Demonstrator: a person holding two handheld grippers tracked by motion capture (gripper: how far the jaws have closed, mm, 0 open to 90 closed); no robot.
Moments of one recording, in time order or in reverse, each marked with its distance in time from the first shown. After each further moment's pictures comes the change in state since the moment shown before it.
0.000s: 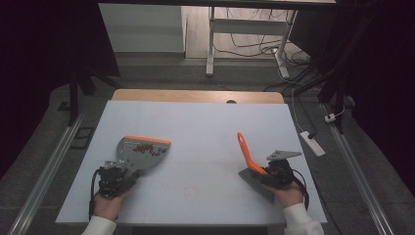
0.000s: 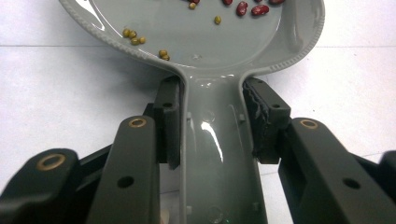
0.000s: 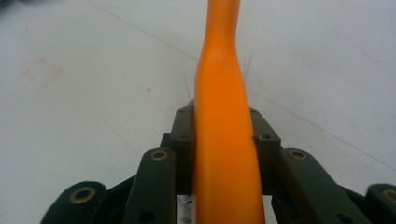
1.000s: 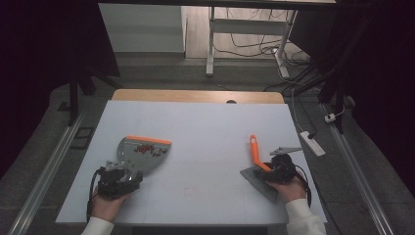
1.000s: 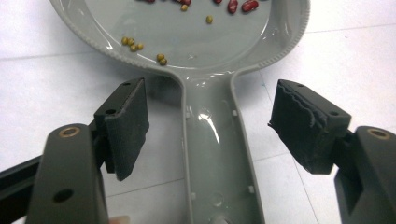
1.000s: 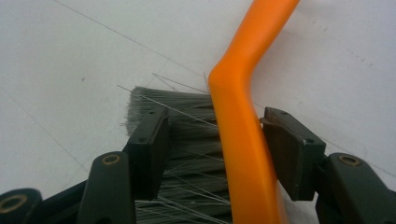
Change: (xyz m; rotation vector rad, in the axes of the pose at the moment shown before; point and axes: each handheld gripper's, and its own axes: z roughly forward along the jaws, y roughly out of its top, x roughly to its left) left arm -0.004 0.000 -0.010 0.010 0.004 0.106; right arm -0.030 -0.003 0.012 0.070 -0.077 0.053
